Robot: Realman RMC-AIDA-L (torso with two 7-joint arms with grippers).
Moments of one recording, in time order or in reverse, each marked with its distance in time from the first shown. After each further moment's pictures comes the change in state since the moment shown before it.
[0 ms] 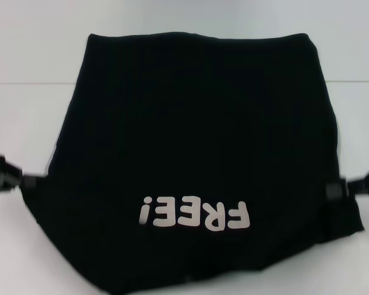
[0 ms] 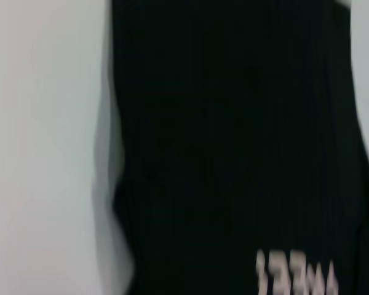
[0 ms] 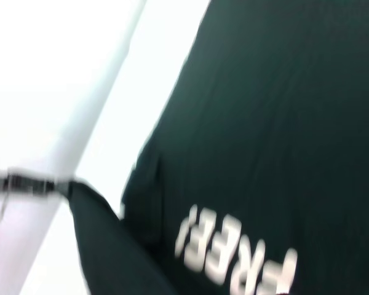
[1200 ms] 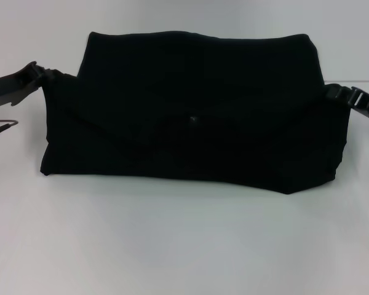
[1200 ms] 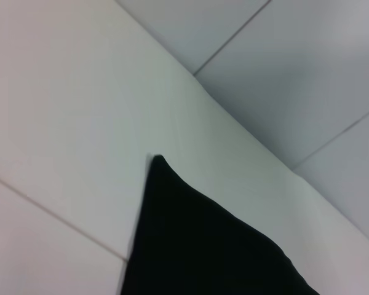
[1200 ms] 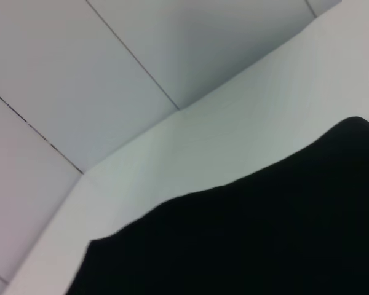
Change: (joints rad) left arm -0.096 -0.175 0.001 -0.129 -0.479 -0.809 0.227; right arm -0.004 0.156 0.039 0.112 0.482 0.778 -0.268
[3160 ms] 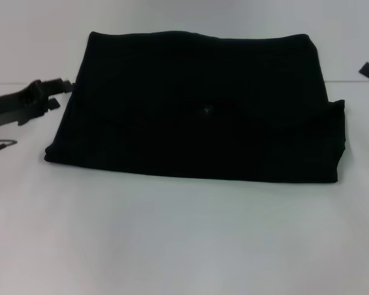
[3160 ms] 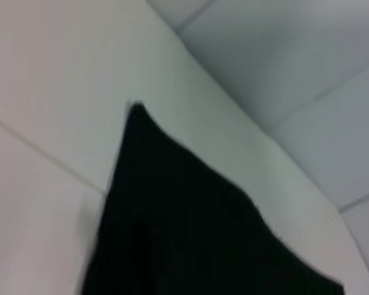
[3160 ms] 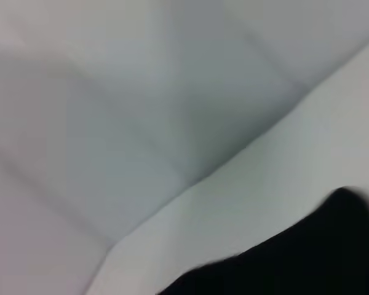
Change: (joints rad) left arm 0.059 0.068 0.121 -0.098 -0.085 0.134 -0.031; right arm -0.116 -0.049 -0.021 0.041 0.279 -0.142 -0.106
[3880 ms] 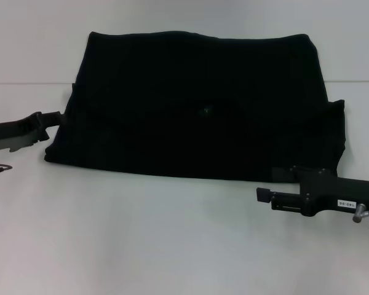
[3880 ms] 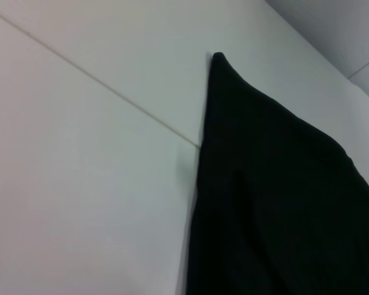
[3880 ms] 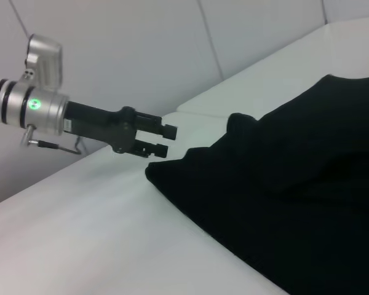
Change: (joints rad) left arm 0.027 -0.004 0.223 -0.004 0.007 -0.160 -0.076; right arm -0.011 0.050 -0.296 -0.021 -0.277 -0.273 -0.416
